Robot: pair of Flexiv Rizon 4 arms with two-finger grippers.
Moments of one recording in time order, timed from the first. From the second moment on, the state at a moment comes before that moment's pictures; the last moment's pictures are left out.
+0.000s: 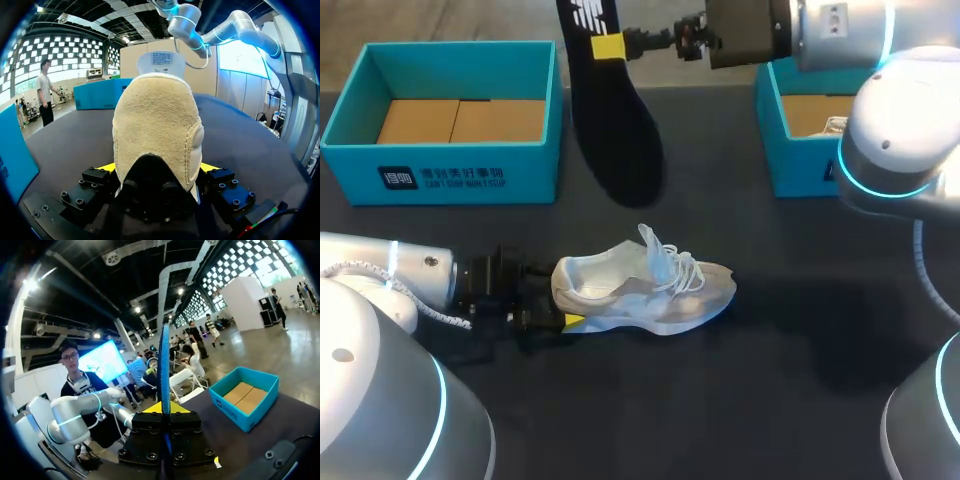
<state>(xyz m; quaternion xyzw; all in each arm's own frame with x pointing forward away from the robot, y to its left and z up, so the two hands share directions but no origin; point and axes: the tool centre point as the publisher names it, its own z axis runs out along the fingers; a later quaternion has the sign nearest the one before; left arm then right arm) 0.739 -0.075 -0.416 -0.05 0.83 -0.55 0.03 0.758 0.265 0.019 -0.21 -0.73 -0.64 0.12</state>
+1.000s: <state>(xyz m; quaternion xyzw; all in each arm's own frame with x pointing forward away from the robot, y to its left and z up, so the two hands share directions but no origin) 0.739 -0.075 -0.416 -0.05 0.83 -0.55 0.03 0.753 0.189 0.031 -0.26 -0.72 -0.63 0.15</state>
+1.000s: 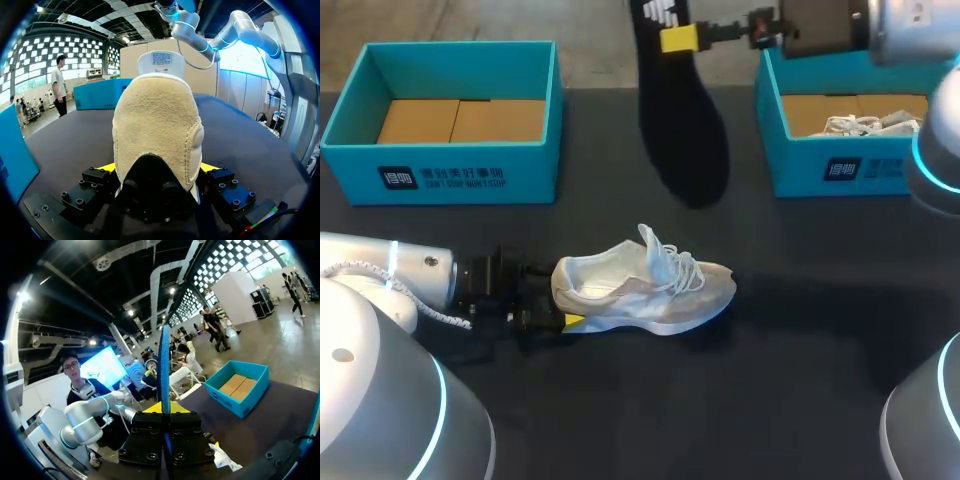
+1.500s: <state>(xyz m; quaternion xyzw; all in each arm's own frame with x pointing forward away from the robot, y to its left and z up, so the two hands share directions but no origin) 0.739 -0.075 -0.416 -0.05 0.83 -0.55 0.03 0.699 0.155 0.038 -0.29 -0.71 -0.62 0.15</state>
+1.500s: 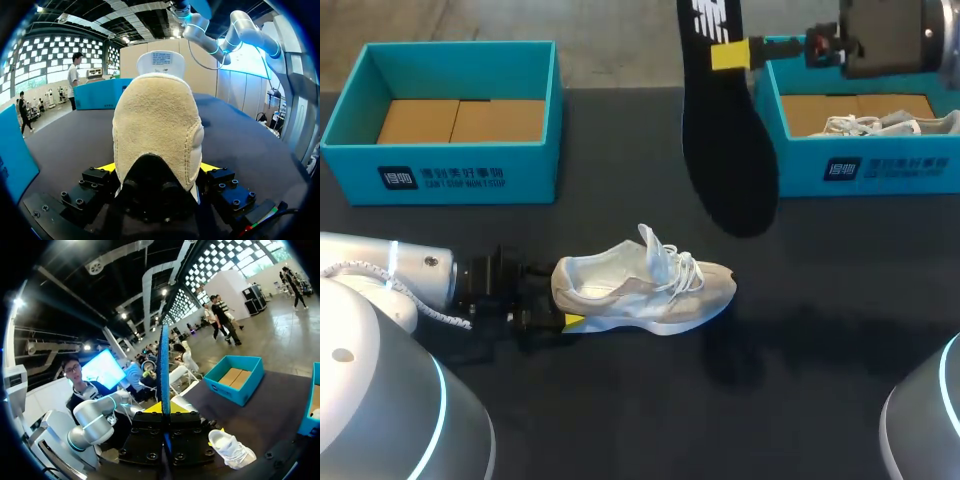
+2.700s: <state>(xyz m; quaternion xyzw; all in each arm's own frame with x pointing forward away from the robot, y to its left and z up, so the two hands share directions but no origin) 0.739 -0.075 -0.416 -0.05 0.83 -0.55 0.03 0.654 0.174 0.031 -0.29 -0.70 -0.63 0.18</state>
